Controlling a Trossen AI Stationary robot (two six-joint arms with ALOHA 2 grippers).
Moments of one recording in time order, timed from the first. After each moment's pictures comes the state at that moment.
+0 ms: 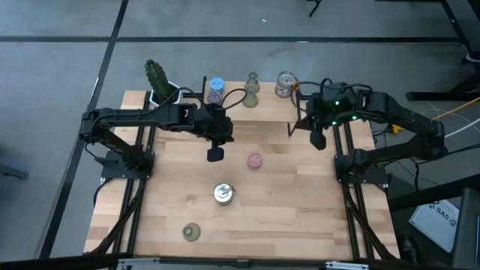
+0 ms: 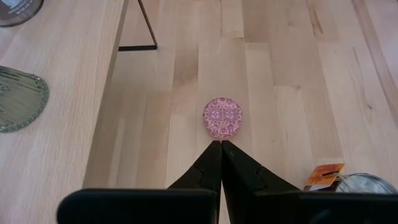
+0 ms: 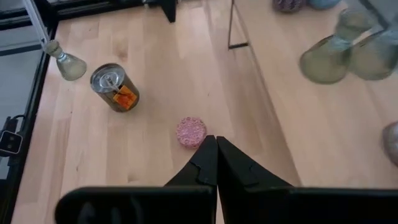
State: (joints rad) left arm 0.14 1.45 1.33 -0.68 0.02 0.10; right arm -0.23 1.09 1.36 -1.02 -0.14 0.00
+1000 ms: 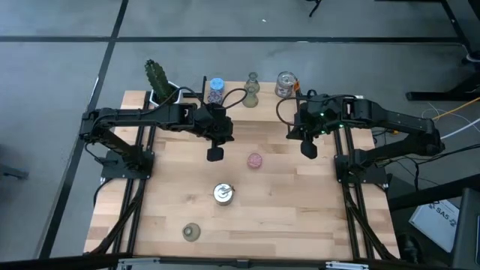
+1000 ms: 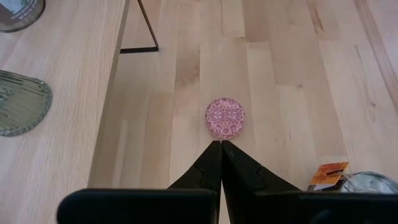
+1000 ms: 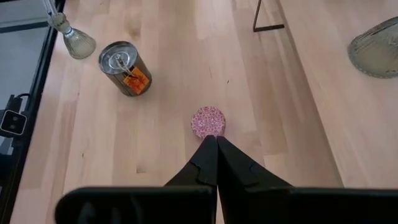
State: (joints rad) left arm 0.14 1.45 1.33 -0.68 0.02 0.12; right arm -0.14 1.14 1.26 -0.93 -0.13 0.02
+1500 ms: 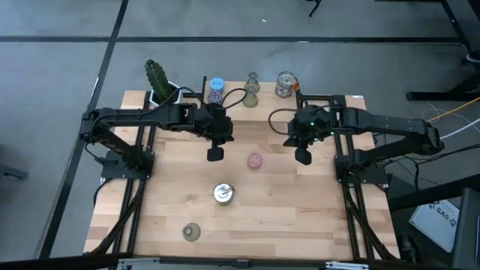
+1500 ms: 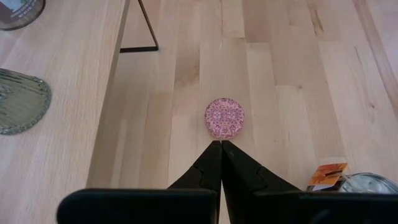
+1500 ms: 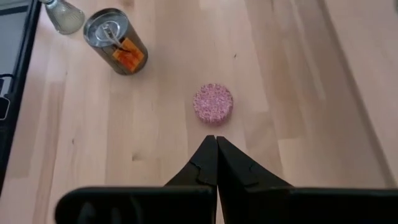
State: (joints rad) left arm 0.14 1.45 1.33 -0.68 0.02 0.11; right arm -0.12 1.15 1.10 -0.82 -0.13 0.04
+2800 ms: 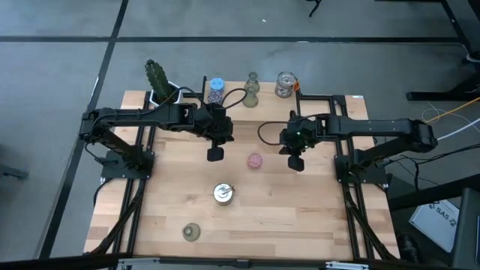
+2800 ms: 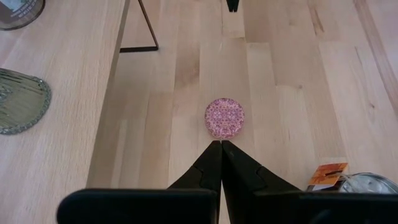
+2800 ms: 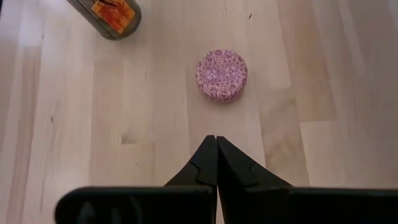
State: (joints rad) left arm 0.14 1.45 1.33 -0.68 0.02 0.11; right arm -0.10 1.24 0.97 -0.71 -0.14 0.04
